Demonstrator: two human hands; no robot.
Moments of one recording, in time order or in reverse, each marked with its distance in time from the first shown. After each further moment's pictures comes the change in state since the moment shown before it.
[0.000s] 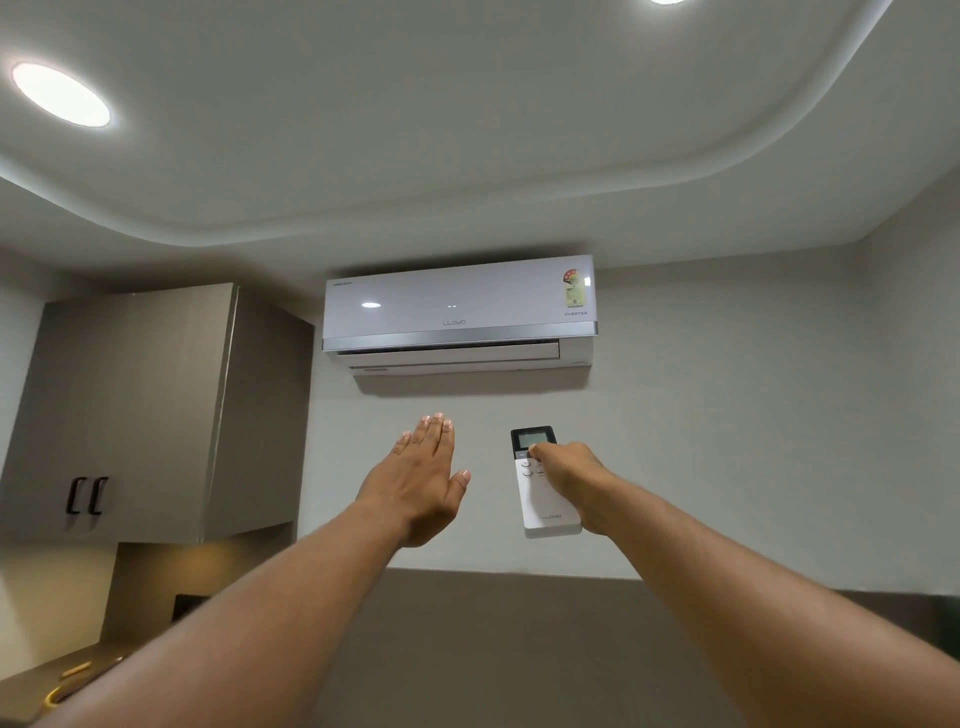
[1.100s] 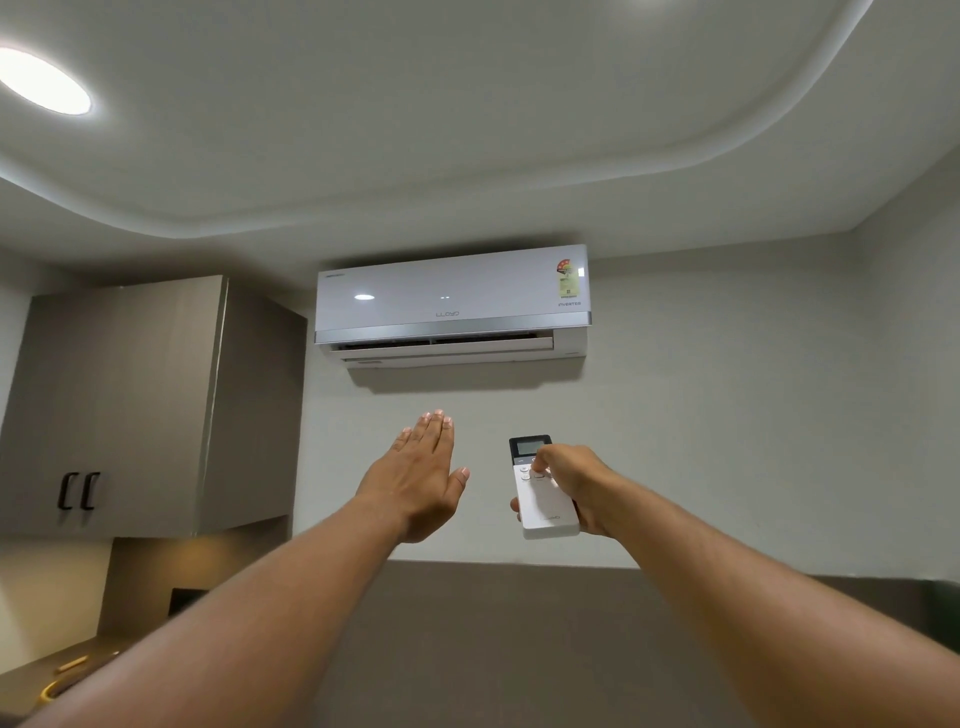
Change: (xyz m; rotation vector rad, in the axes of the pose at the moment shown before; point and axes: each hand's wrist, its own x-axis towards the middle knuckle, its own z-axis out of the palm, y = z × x) left_hand 0.005 0.008 0.011 0.019 -0.009 0.013; right_hand 0.010 0.022 -0.013 0.194 -0.151 0.066
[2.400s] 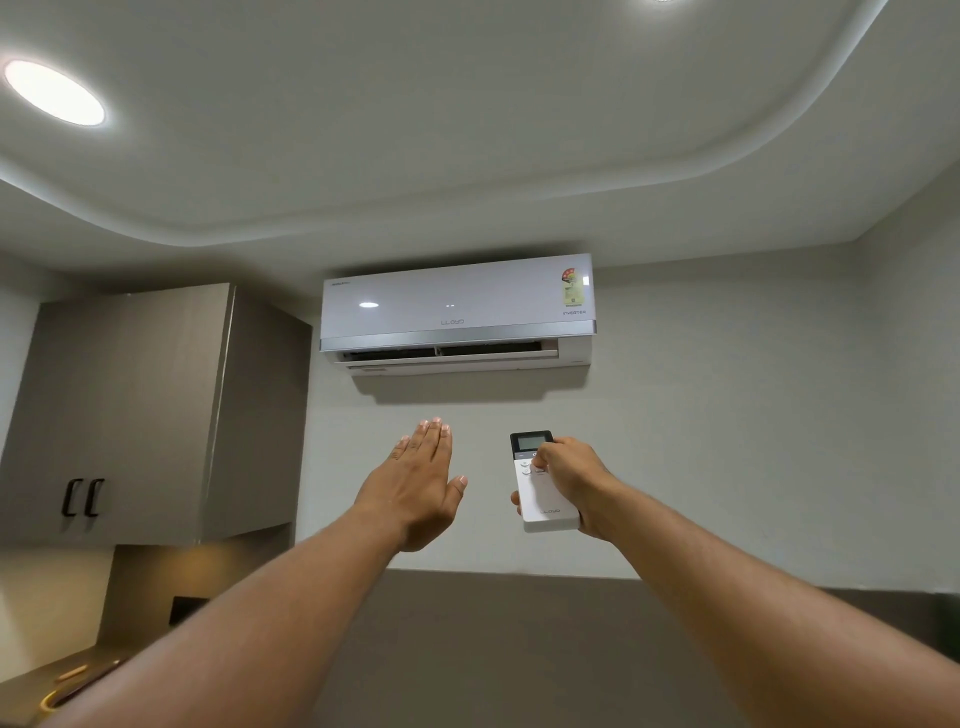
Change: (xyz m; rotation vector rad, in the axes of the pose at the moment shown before) left_hand -0.002 -0.011 0.000 -0.011 0.005 -0.013; right_hand -0.005 -0.011 0.013 0.005 0.014 -0.132
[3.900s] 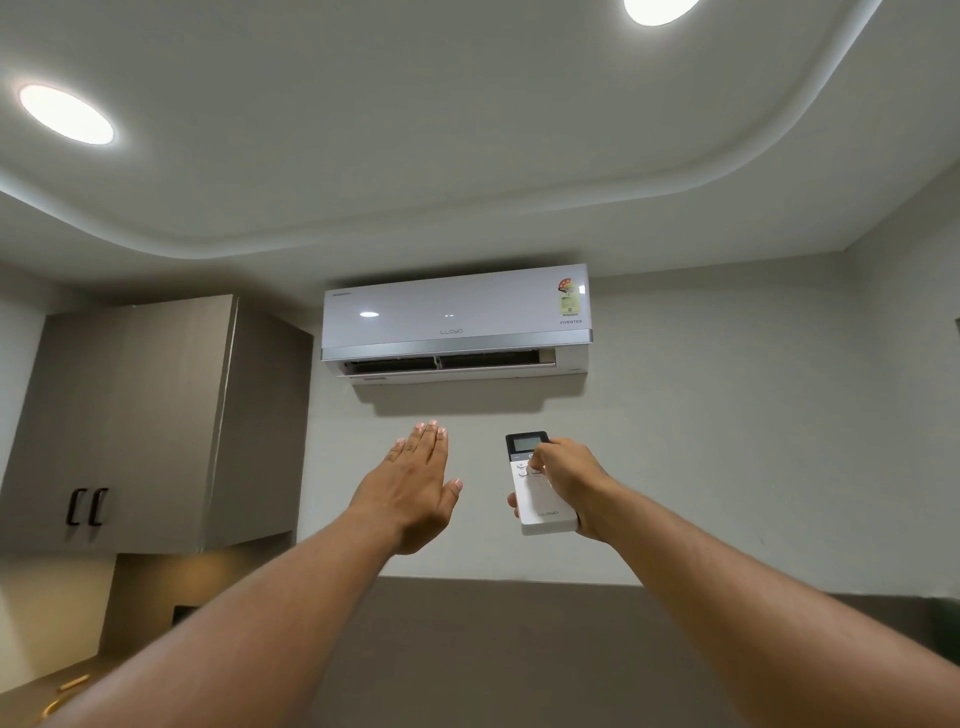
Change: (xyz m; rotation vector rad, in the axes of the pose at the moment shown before) left_hand -0.008 0.001 -0.017 0.032 0.019 -0.002; right_hand -0.015 -0.013 -0.001 -0.019 0.000 -0.009
